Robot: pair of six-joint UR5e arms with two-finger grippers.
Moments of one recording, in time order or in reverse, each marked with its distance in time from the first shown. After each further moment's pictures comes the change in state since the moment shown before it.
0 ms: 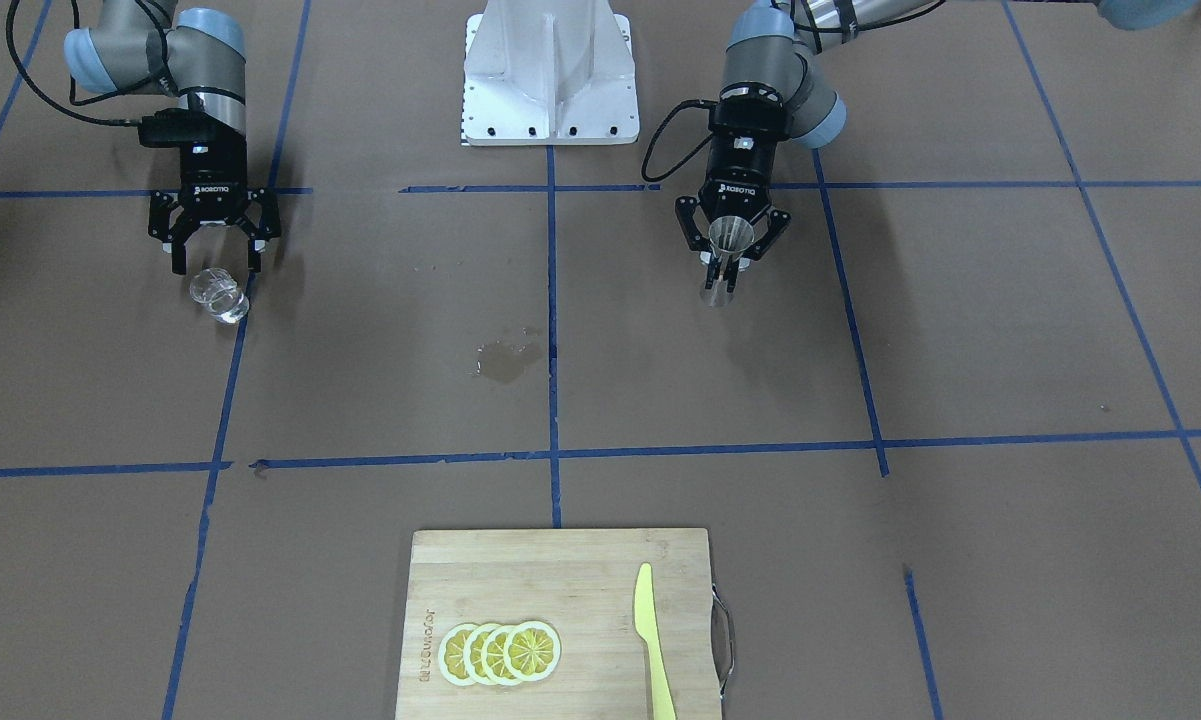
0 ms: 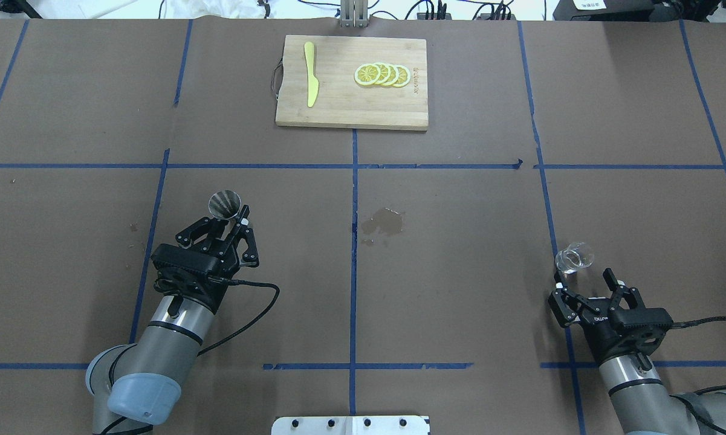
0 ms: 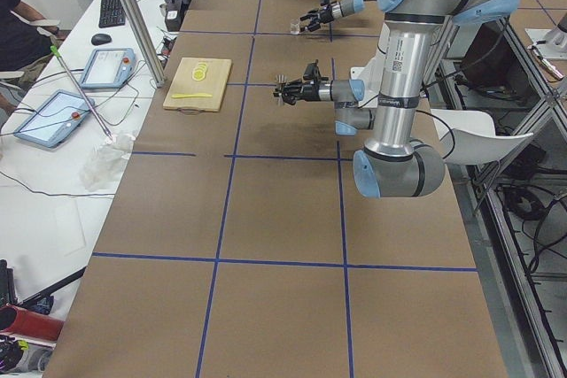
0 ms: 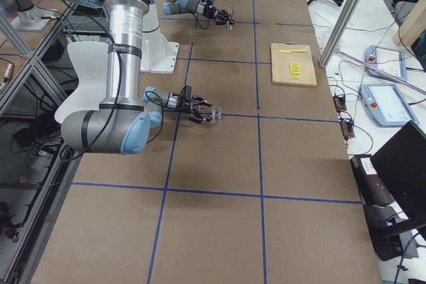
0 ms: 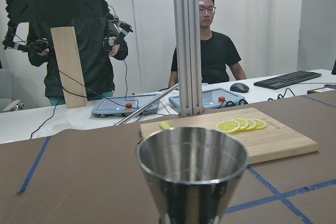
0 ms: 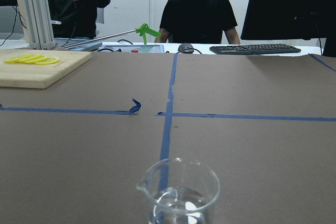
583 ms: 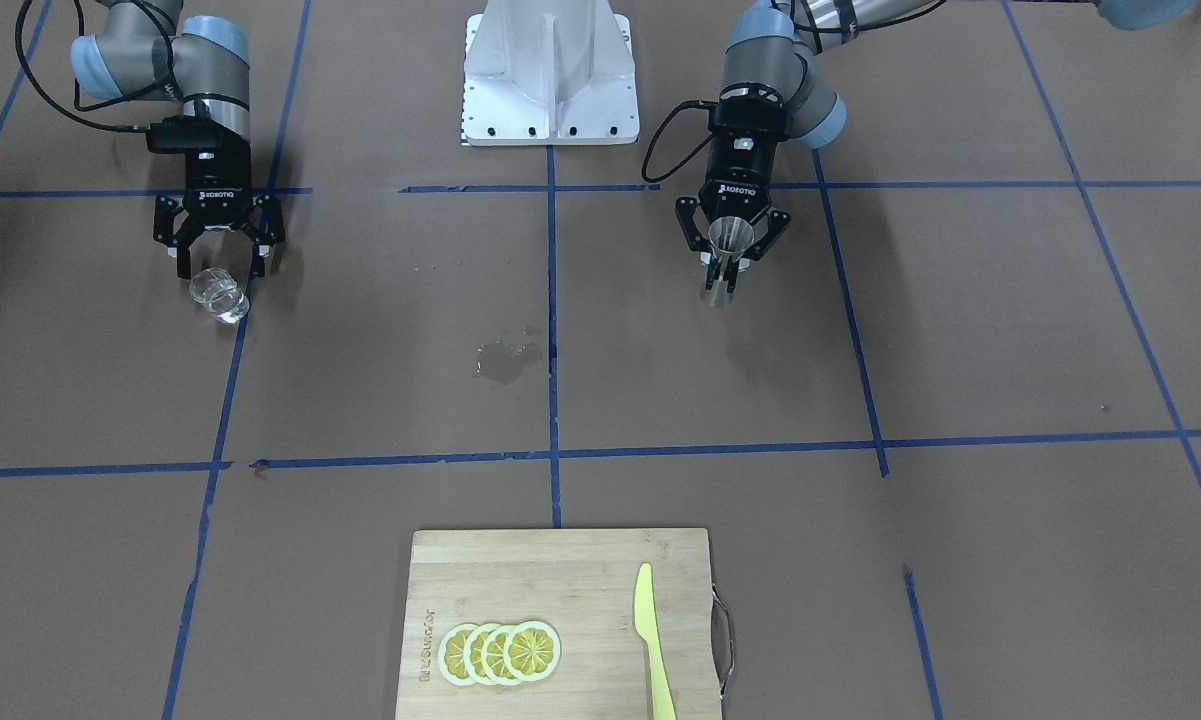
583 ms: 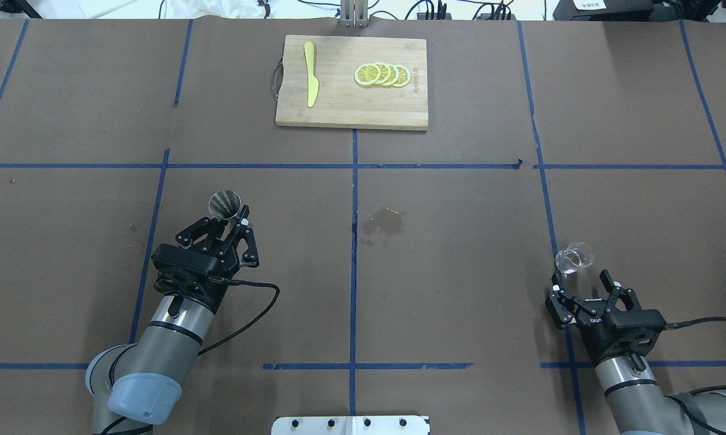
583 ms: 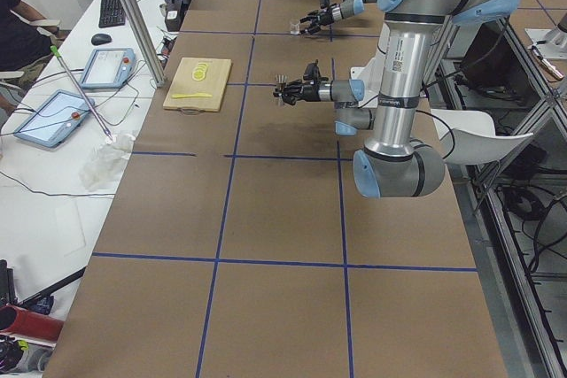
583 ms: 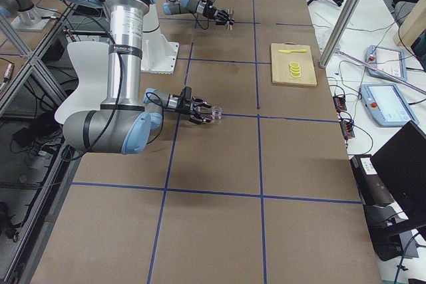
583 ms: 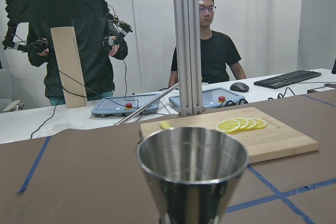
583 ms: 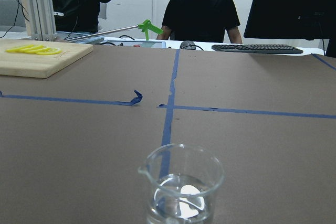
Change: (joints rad) left arm 0.000 0.000 0.001 0.001 0.000 0.001; right arm 0.001 0.014 -0.022 0.007 0.003 -0.025
